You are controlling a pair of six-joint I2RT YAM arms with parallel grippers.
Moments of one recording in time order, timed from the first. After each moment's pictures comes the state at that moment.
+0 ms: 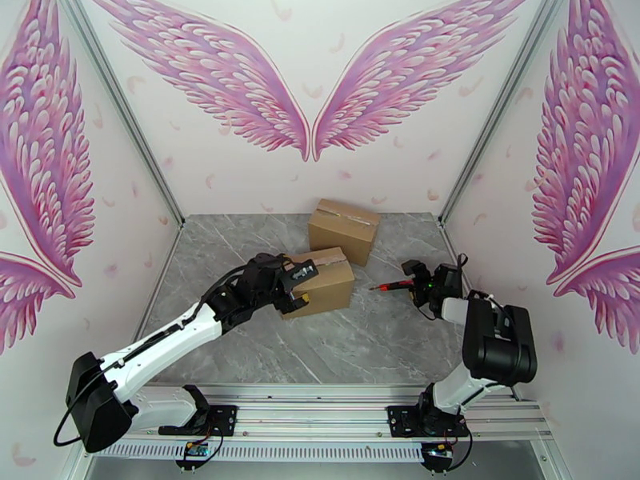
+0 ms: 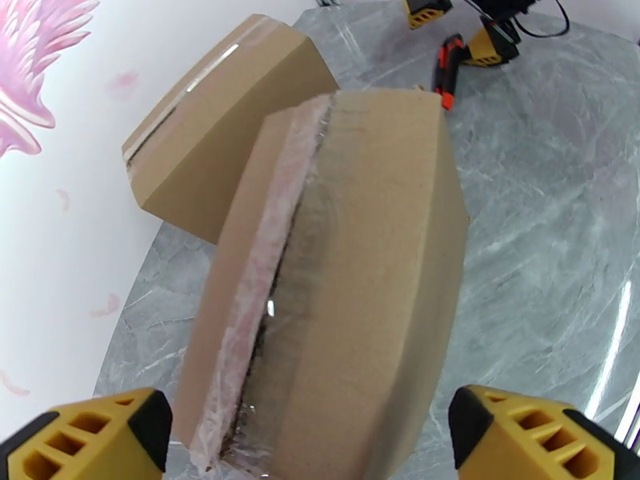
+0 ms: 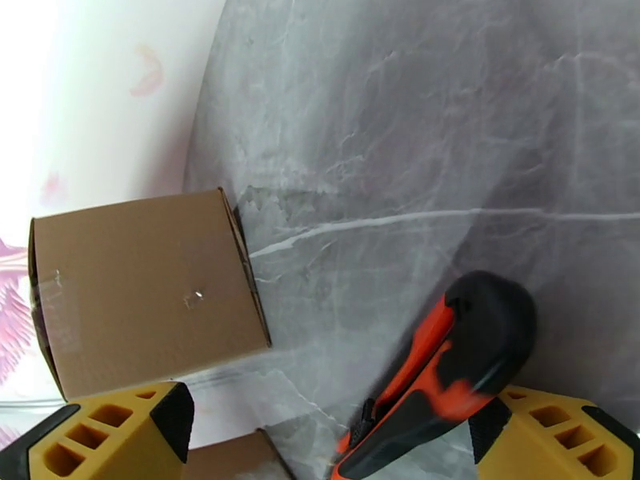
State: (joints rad) left arm -0.75 1.29 1.10 -0.38 -0.08 0.48; right arm -0.27 1.60 0.67 0.24 -0.41 0.98
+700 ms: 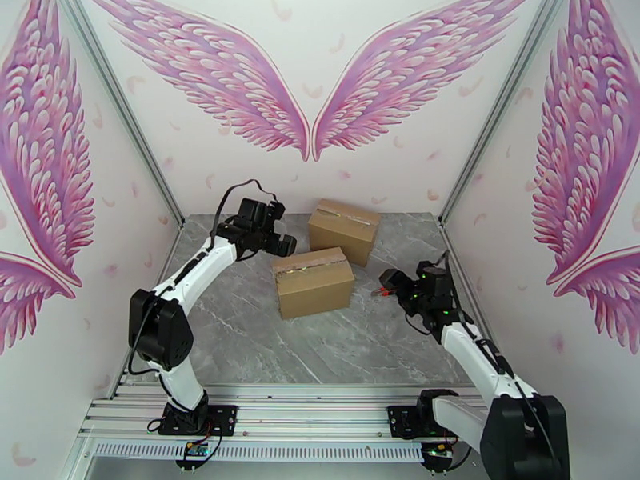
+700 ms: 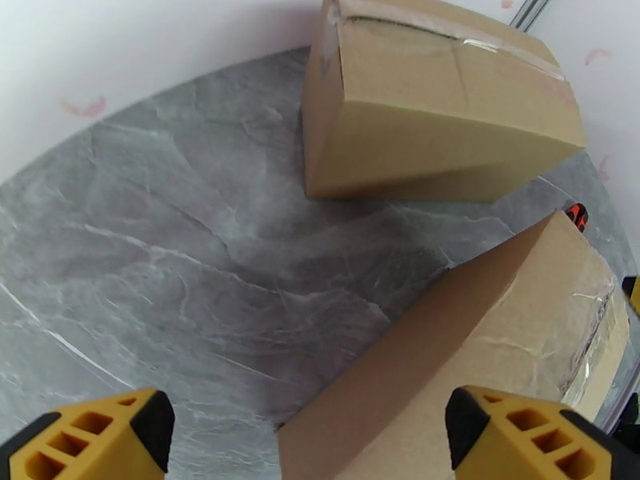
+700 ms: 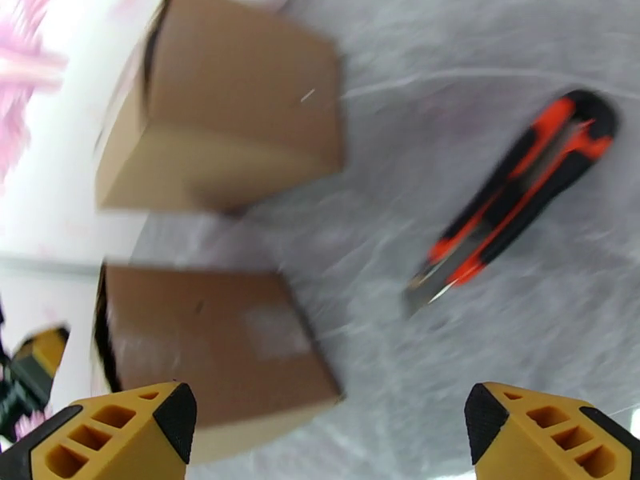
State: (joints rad) left arm -0.37 1.81 1.63 -0.66 0.22 -0.06; right arm 0.11 1.10 0.62 -0.18 -0.33 0.81
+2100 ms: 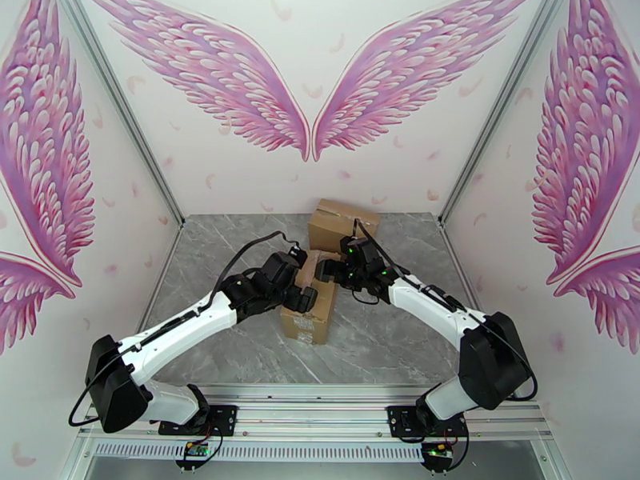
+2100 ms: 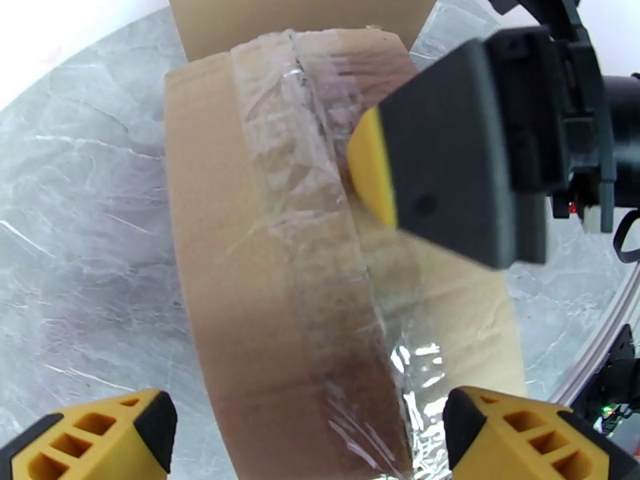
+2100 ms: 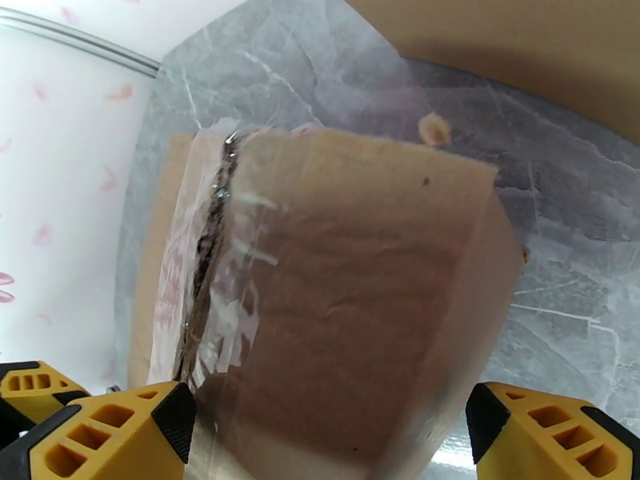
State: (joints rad) left arm -0.82 1.41 1.23 -0.67 -0.18 -0.31; right arm 0.51 1.54 1.11 -0.34 -0.21 0.63
